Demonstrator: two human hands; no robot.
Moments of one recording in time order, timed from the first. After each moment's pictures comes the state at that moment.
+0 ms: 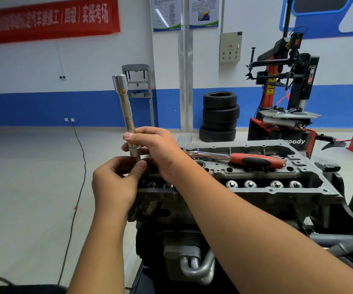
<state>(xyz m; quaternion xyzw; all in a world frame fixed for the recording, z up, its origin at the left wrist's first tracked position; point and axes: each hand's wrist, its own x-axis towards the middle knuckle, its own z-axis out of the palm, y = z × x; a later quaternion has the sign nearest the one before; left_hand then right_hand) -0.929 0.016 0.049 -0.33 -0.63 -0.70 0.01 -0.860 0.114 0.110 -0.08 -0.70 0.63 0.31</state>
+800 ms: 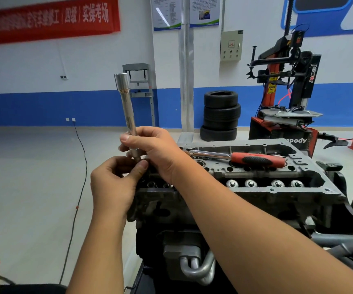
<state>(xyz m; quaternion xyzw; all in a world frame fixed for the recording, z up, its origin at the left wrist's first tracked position) -0.931 0.016 0.046 -0.33 -0.61 -0.72 -0.01 -0.860 0.115 0.107 -0.06 -0.71 0.63 0.30</state>
